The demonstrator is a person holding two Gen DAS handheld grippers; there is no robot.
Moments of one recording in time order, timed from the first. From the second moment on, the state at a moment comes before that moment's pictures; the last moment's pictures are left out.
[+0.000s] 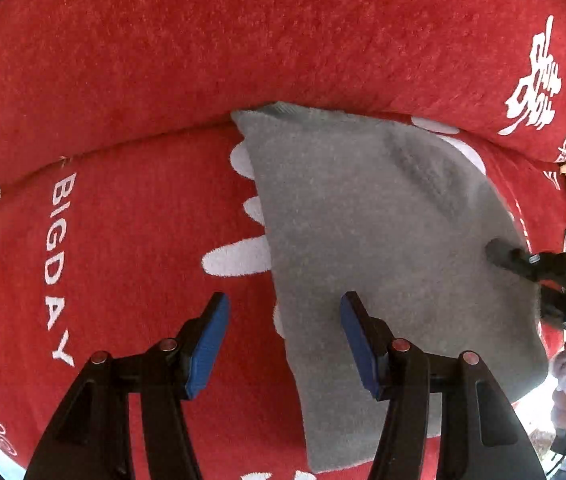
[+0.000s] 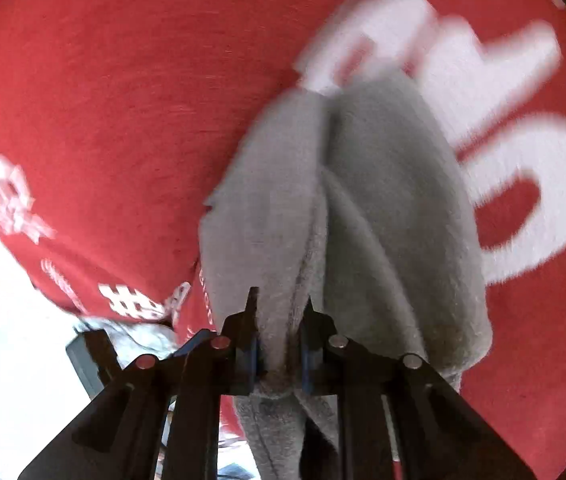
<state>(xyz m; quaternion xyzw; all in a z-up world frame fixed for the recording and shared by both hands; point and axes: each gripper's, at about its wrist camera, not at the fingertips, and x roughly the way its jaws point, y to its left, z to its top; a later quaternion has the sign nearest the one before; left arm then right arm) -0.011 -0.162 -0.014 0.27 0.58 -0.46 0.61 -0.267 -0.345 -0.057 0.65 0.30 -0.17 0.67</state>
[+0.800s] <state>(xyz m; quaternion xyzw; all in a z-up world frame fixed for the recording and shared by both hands) 0.026 -0.163 -0.028 0.27 0.57 -0.43 0.64 -0.273 -0.362 -0.067 0.66 0.33 -0.22 0.64</state>
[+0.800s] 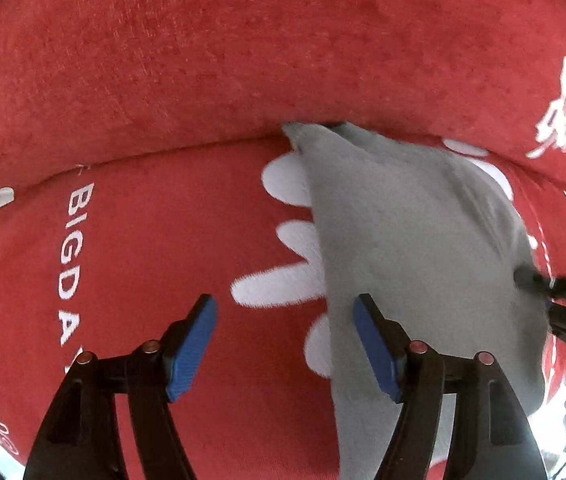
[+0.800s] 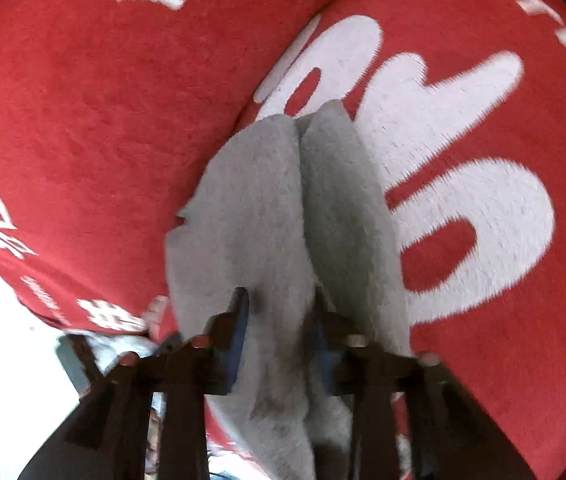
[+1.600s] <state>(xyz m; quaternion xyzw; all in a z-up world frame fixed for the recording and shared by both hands) -0.030 -0.130 -0.007 0.34 0.56 -0.49 0.58 -0.281 -0.292 0.012 0.55 0.38 -0.26 0.69</state>
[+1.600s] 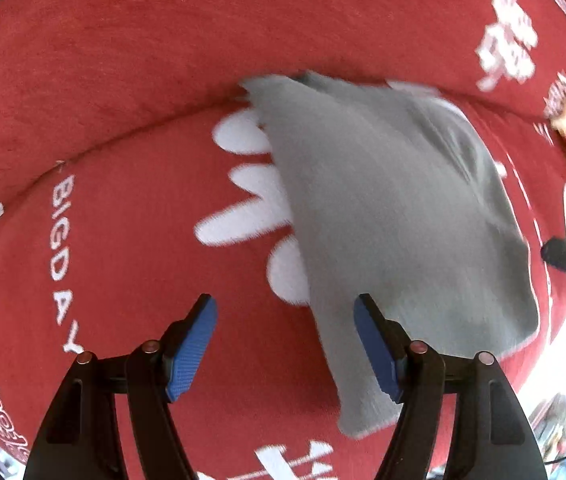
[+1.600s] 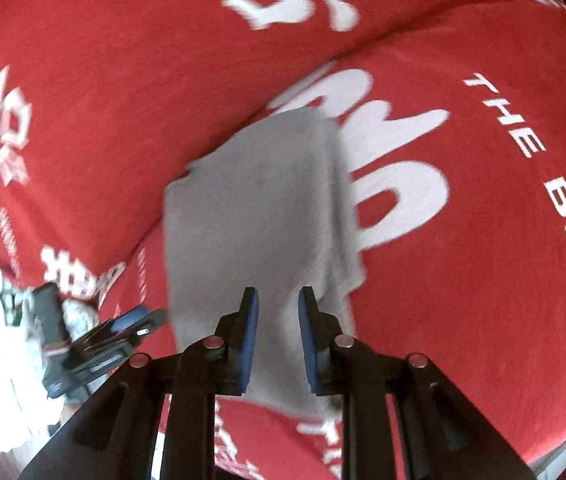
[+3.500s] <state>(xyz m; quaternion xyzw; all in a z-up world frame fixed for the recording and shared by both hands) -0.010 -0.136 -0.007 0.36 0.59 -0.42 0.59 -0.345 -0.302 -0.014 0.60 0.37 -0.32 0.63</state>
